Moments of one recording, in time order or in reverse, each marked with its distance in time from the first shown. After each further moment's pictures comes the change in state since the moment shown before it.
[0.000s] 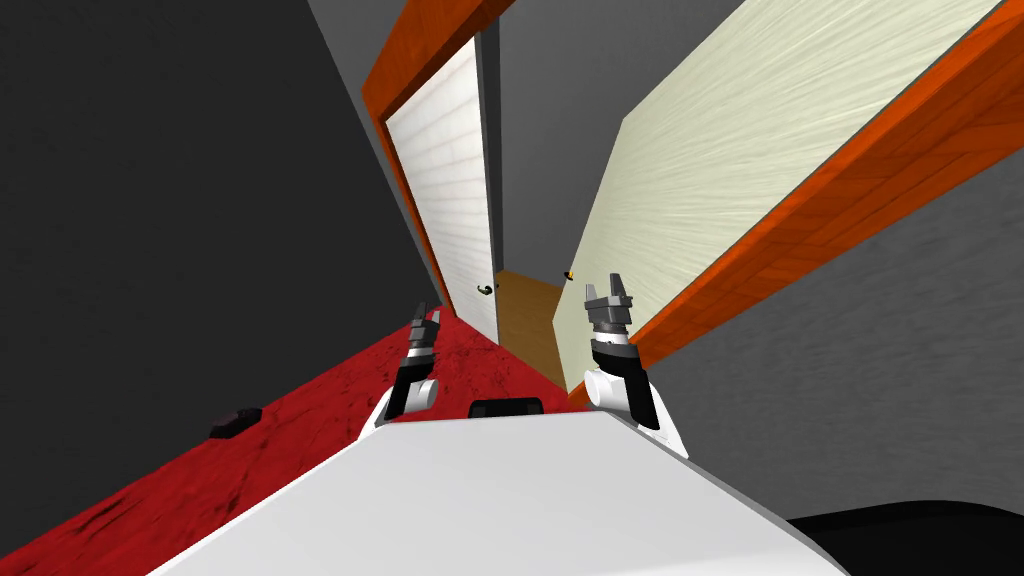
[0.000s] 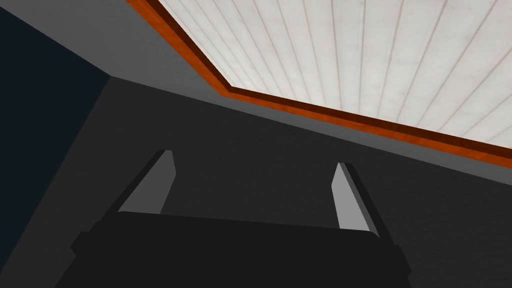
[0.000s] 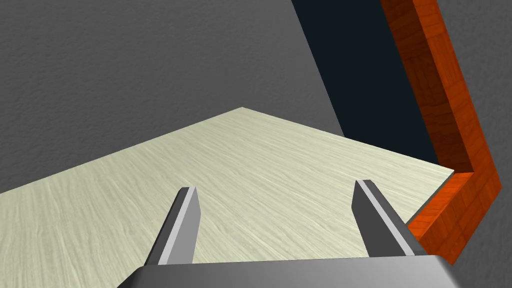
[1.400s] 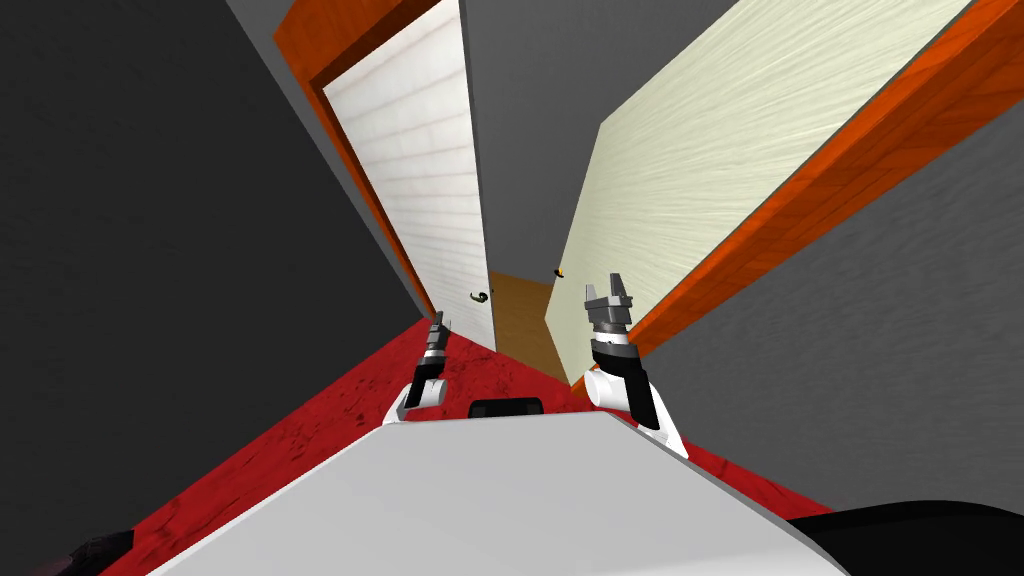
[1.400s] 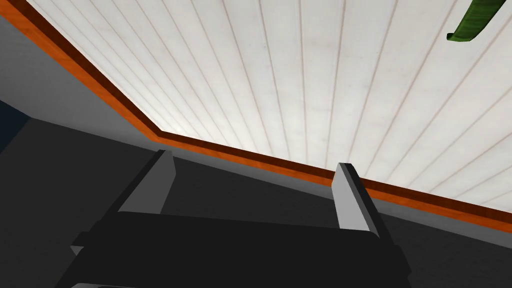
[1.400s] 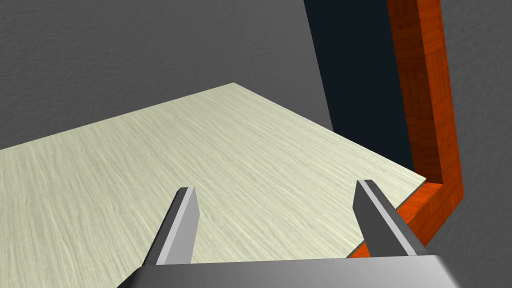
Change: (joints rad) arm -0.126 0.007 -0.010 0.325 -0.001 -0.055 -0.016
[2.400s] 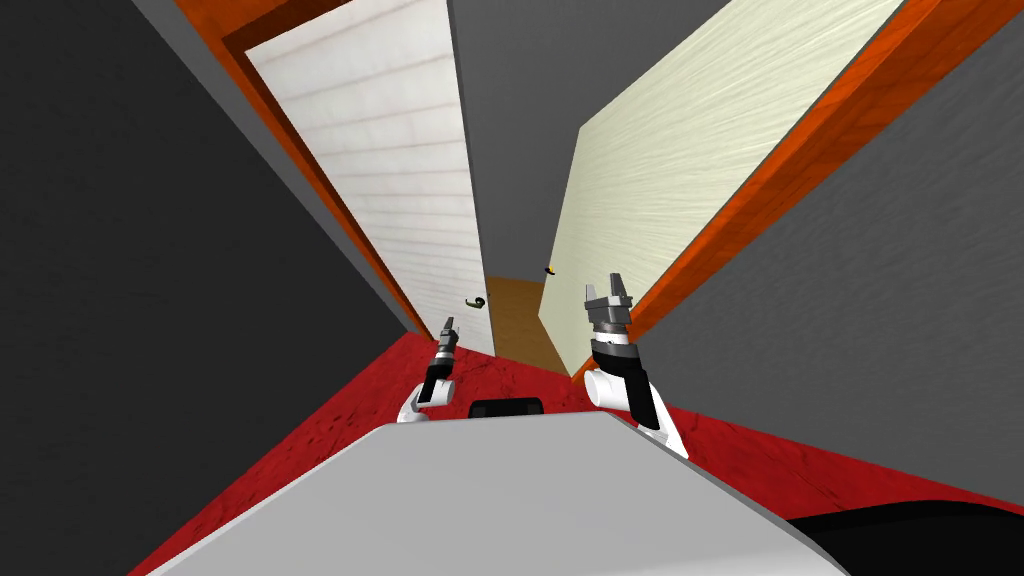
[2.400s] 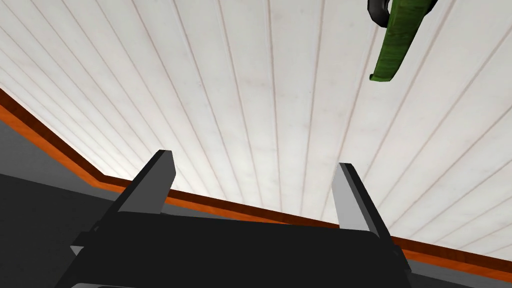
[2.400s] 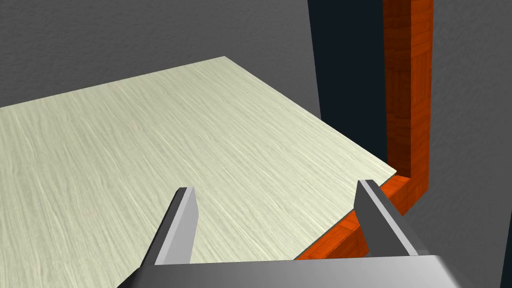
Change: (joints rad) arm -0.105 -0.016 -0.009 0.258 -0.002 -0.041 -0.016
